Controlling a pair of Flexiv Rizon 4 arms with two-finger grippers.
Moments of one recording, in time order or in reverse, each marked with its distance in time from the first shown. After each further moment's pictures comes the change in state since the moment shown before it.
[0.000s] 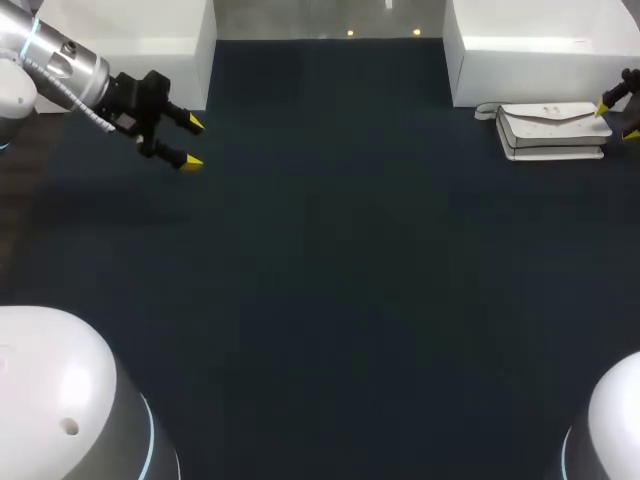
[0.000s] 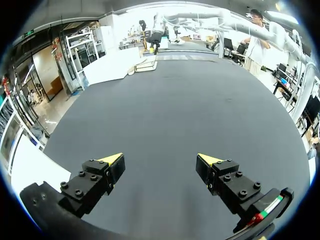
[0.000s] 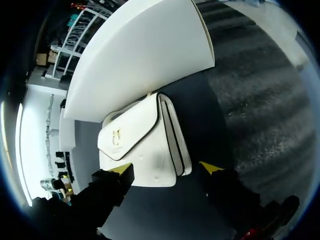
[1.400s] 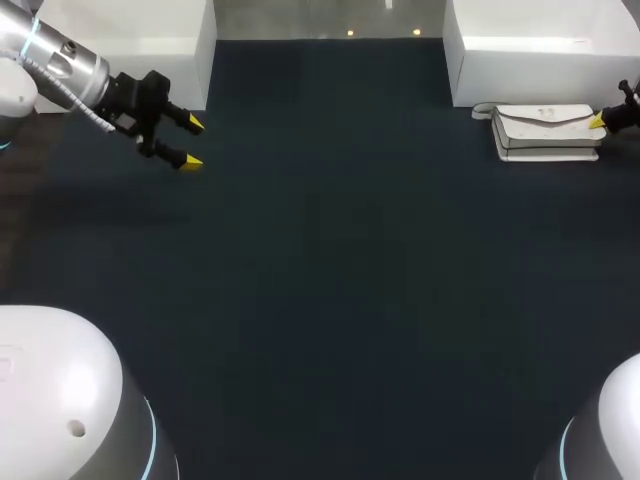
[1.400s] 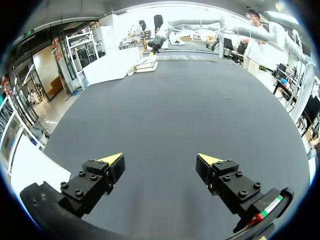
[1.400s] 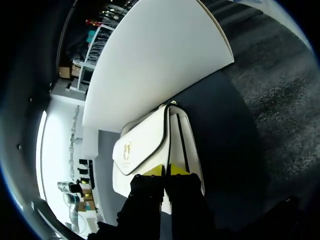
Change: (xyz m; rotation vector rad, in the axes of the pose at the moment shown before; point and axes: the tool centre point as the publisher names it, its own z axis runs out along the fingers) left arm 0.000 0.000 0.000 0.000 0.000 0.000; right arm 0.018 0.004 0.032 -0.114 0.268 0.008
